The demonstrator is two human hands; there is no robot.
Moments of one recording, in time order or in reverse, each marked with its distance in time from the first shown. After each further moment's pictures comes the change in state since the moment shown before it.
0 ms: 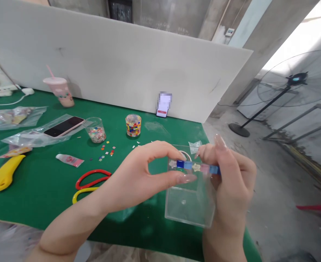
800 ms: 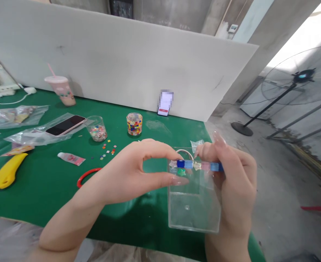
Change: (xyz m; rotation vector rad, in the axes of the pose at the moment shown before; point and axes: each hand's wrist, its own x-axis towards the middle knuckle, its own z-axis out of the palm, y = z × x) left_hand 0.003 0.007 -0.016 0.135 -0.115 -0.028; right_hand 0.001 -0.001 -0.002 0.108 -0.070 0.097
